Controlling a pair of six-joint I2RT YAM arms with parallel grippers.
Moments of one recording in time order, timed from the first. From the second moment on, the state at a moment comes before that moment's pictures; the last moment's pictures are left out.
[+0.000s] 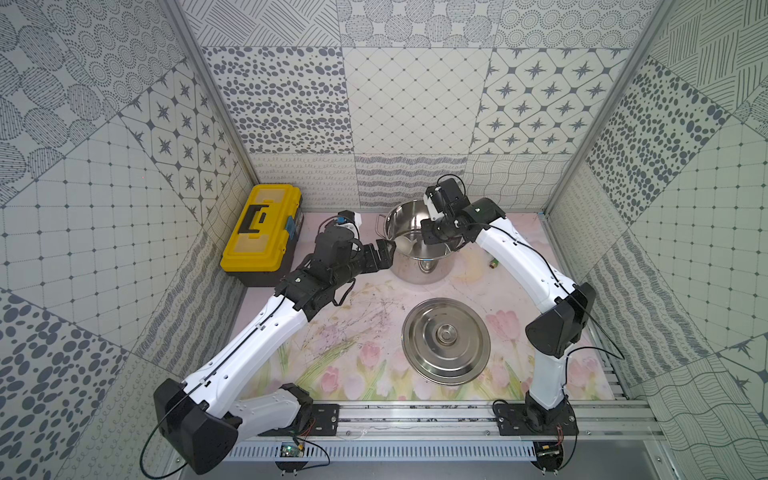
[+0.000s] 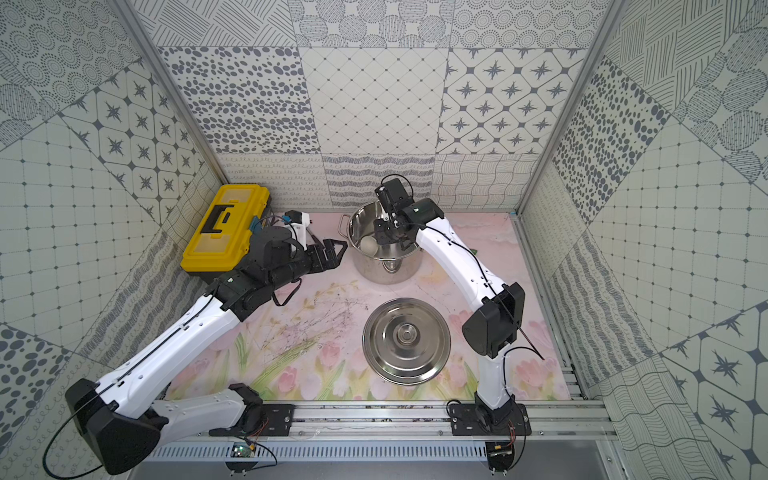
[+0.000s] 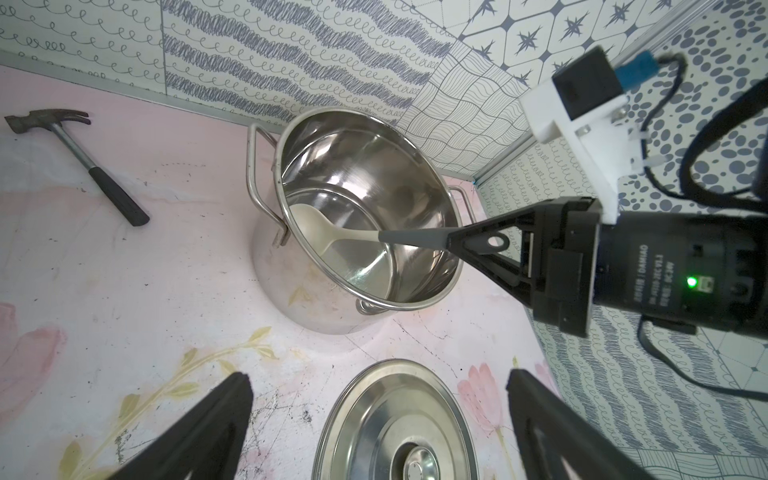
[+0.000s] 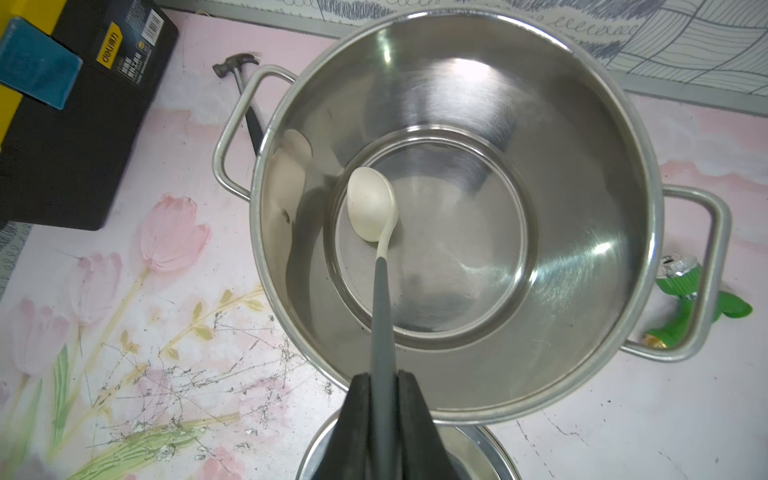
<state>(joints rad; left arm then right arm) -0.51 1.19 1.18 -0.41 0.01 -0.57 0.61 1.95 2.13 -1.08 0.11 0.30</state>
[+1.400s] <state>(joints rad) -0.51 1.19 1.18 -0.40 0.01 -0.59 0.58 1.85 1.99 -1.13 0.10 0.27</state>
